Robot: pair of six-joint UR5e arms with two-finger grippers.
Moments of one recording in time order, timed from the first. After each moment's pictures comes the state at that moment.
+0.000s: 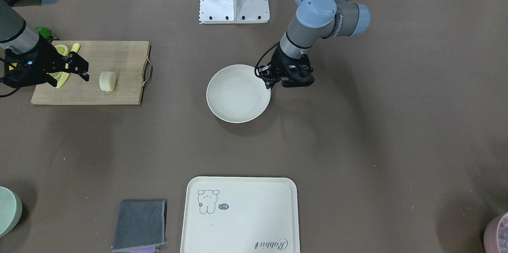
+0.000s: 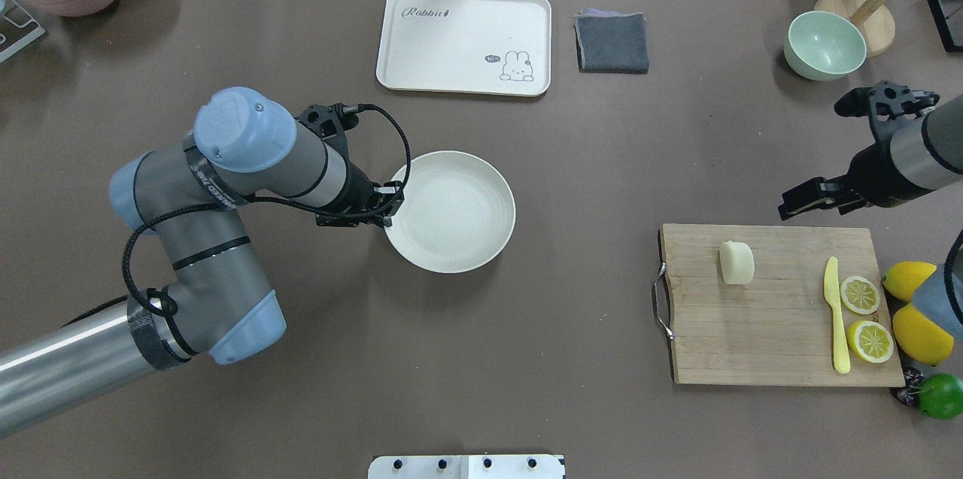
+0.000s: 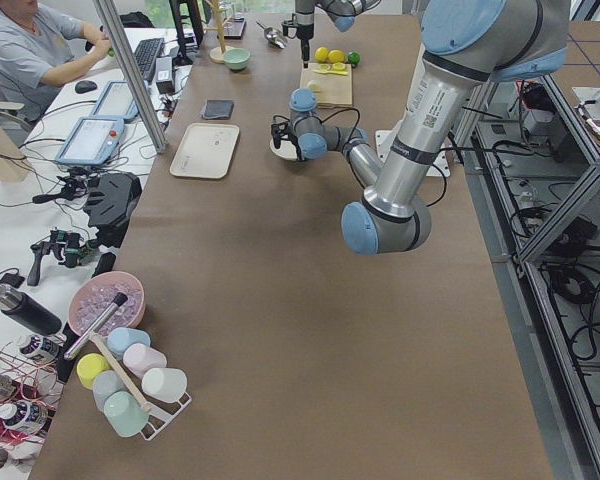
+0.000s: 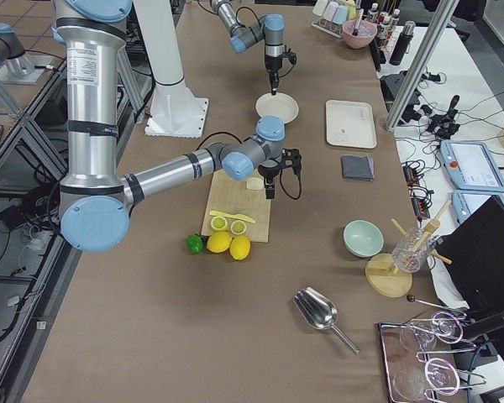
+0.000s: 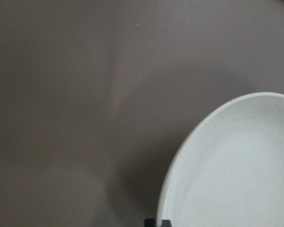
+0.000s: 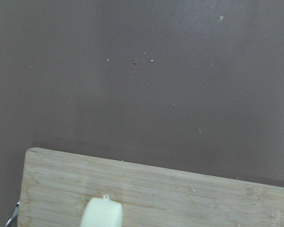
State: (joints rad) left arm -0.53 -2.13 -1.65 -1.96 -1.95 -1.50; right arm 0.87 -1.60 1.92 -1.25 2.17 0.81
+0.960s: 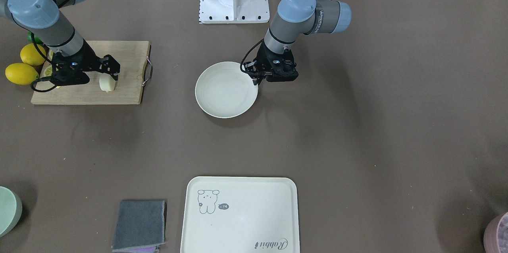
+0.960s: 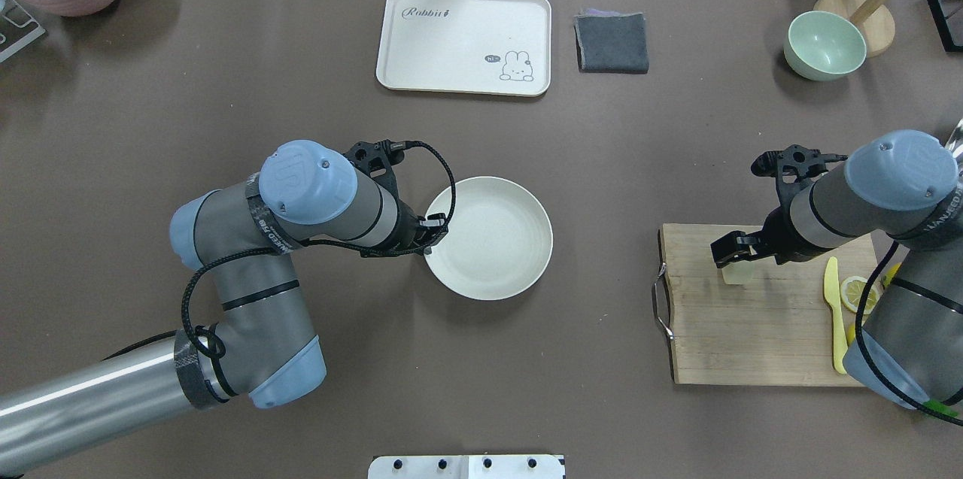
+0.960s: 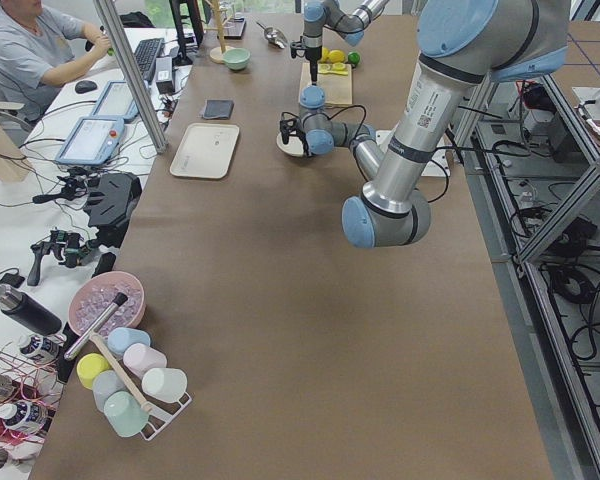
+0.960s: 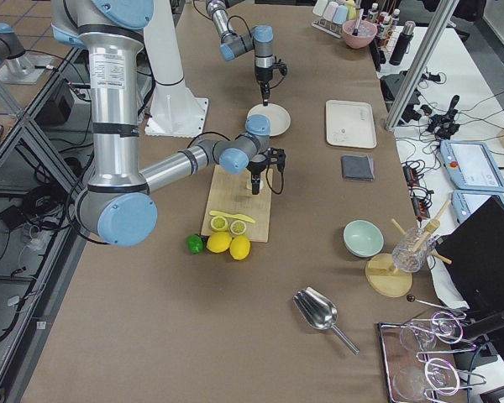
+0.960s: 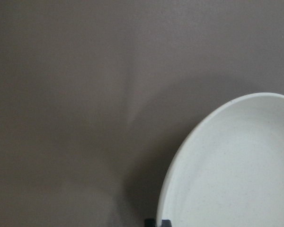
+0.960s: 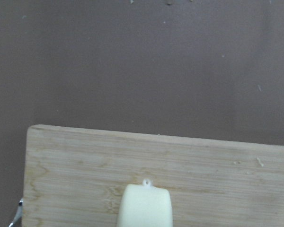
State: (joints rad) left arm -0.48 -2.17 -1.62 -1.97 -1.90 -1.52; right arm 0.69 -1.56 1.89 -1.24 2.05 0.99
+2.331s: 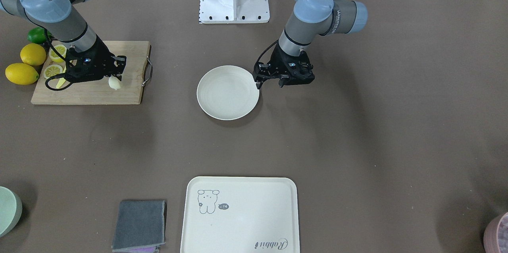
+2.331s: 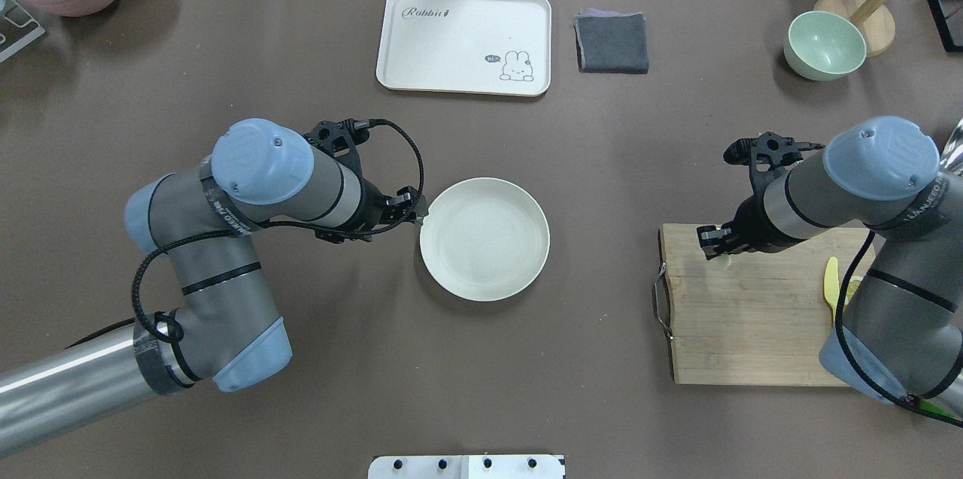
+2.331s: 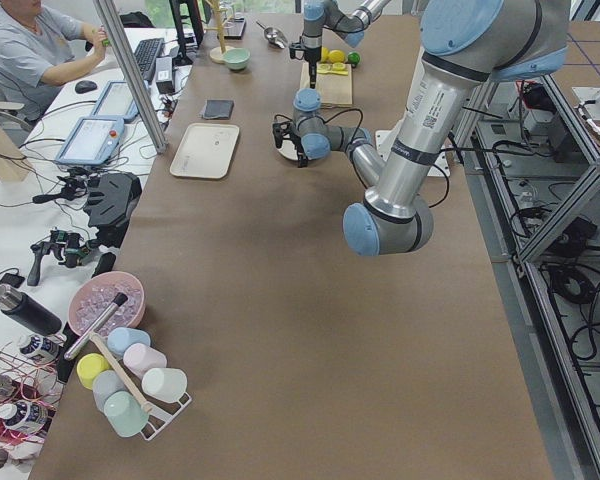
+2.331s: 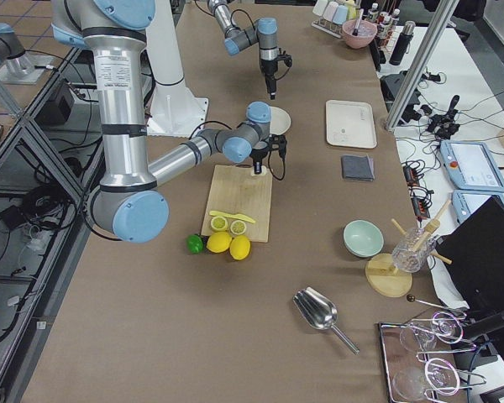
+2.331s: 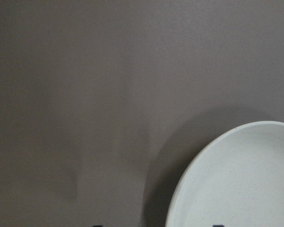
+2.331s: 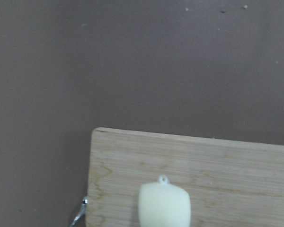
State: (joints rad) left arm -0.54 -2.08 -1.70 -1.97 -1.91 -1.50; right arm 0.69 -1.47 1.94 -1.29 2.06 1.02
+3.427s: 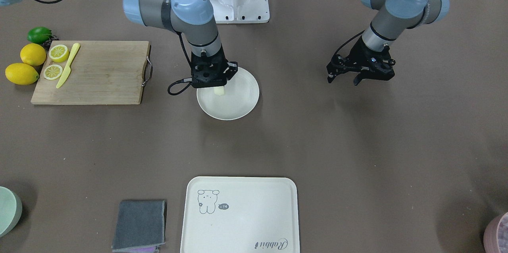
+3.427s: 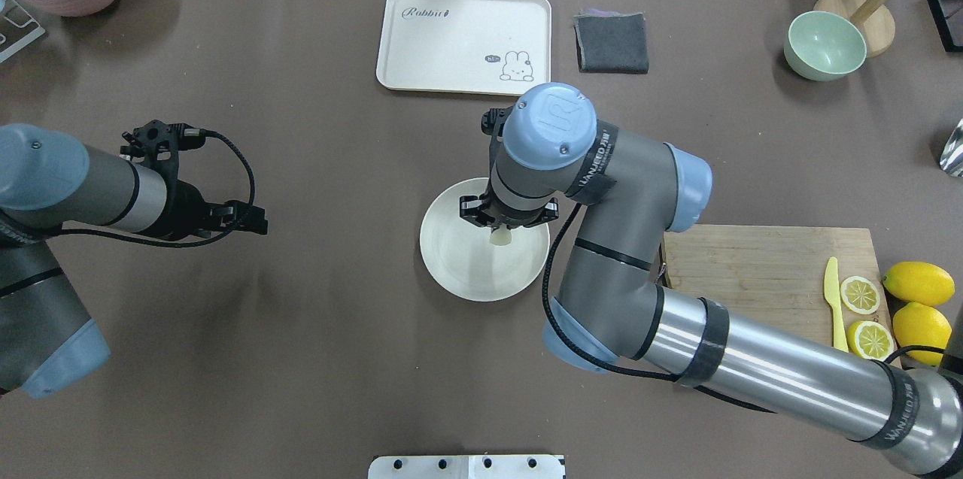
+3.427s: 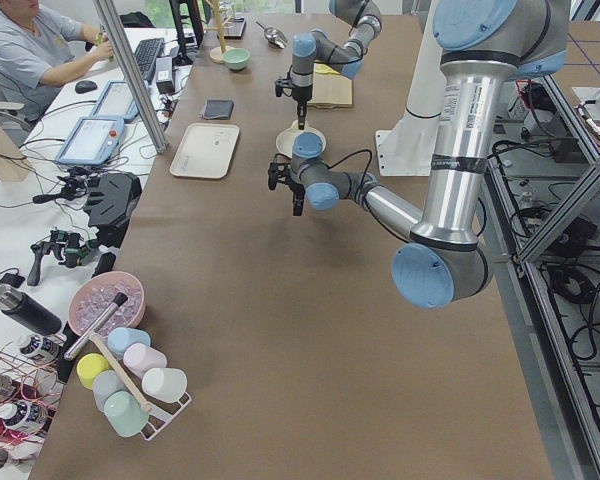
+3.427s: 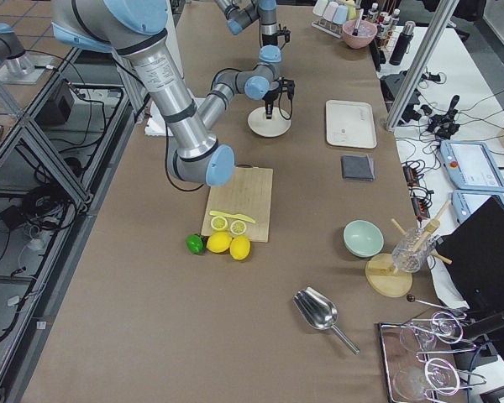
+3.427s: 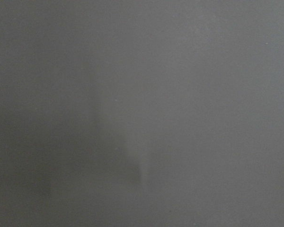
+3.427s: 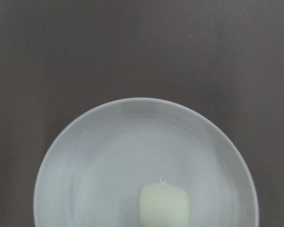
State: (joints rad) left arm -0.69 -1.68 -1.83 -2.15 -2.01 -1.17; right arm 0.51 -0.83 1.58 -1.50 1.91 1.22
